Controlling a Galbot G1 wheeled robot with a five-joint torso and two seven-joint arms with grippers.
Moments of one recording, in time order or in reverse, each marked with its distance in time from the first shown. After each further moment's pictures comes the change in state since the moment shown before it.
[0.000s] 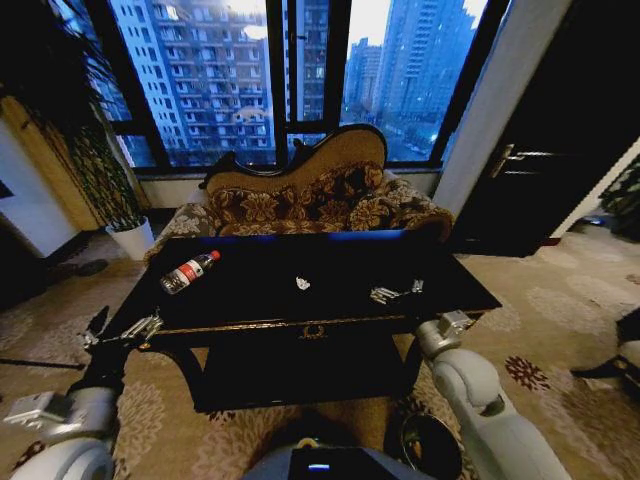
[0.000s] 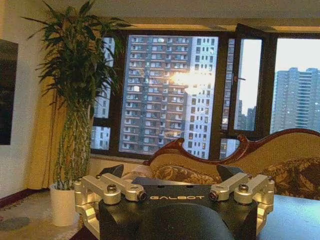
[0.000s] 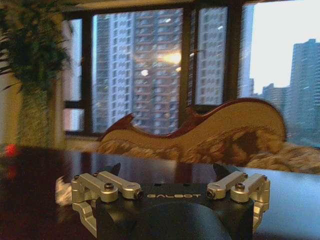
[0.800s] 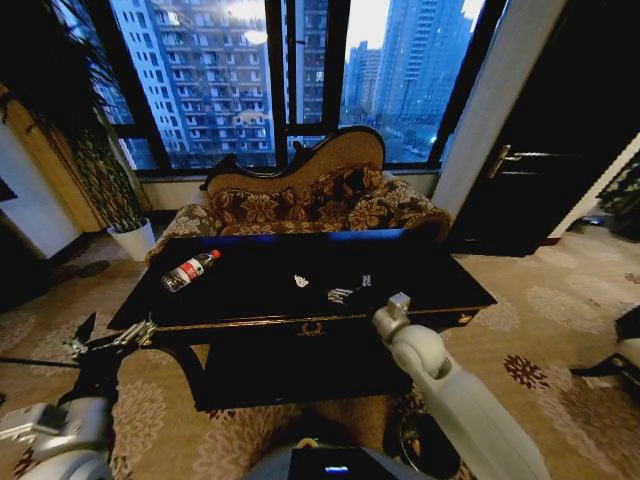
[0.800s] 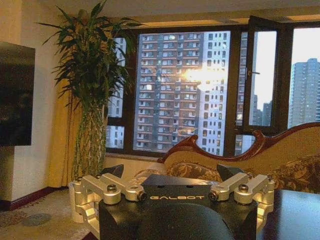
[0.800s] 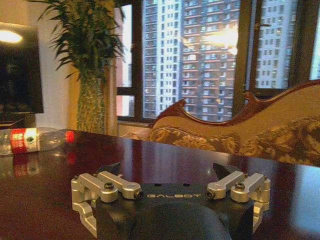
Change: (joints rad) left arm 0.019 -0.067 -0.003 -0.027 0.070 0.005 -0.014; right arm 0.329 -0.043 -0.324 -0.153 0.081 -0.071 0.000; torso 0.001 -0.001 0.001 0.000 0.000
